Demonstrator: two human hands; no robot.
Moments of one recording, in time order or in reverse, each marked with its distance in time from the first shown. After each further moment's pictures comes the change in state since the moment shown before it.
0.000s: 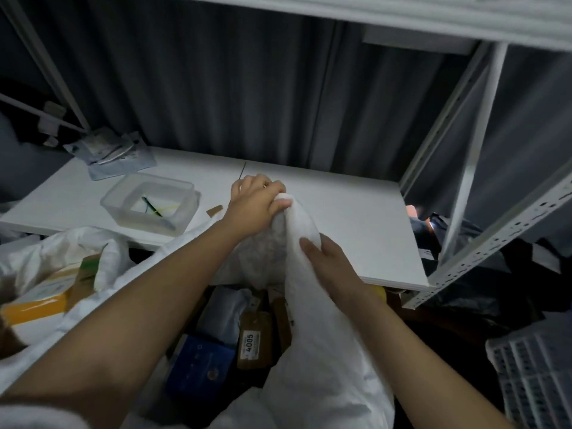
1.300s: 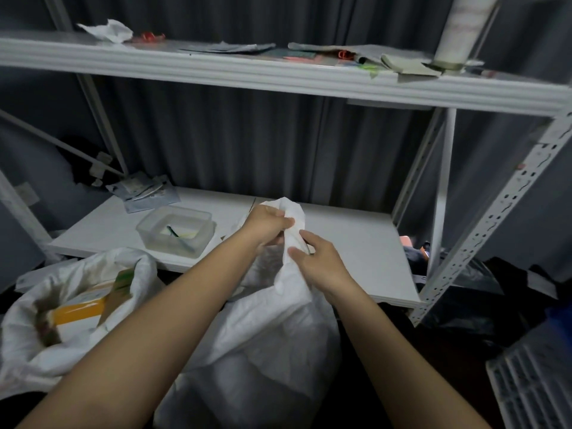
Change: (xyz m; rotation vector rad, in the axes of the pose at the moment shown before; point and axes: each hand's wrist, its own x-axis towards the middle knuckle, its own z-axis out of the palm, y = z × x) left_hand -0.089 0.093 -0.072 -0.971 -0.035 -0.571; right_hand -0.084 -0.051 0.001 -0.067 0.081 -0.099
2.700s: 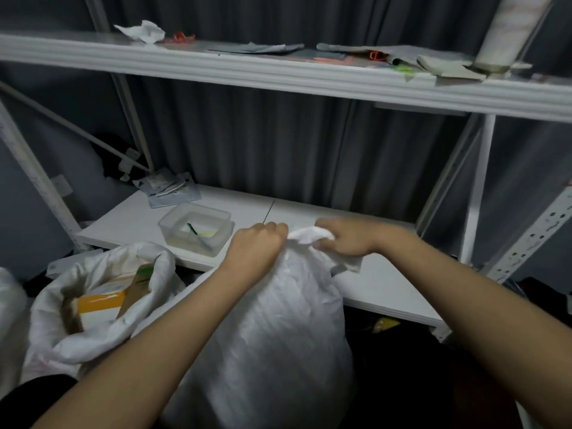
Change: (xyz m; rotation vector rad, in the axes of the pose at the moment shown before) left_hand -0.019 -0.039 -0.037 1.483 0.473 0.866; right_hand 0.074 -0.047 -0.049 -1.070 -0.543 -0.331
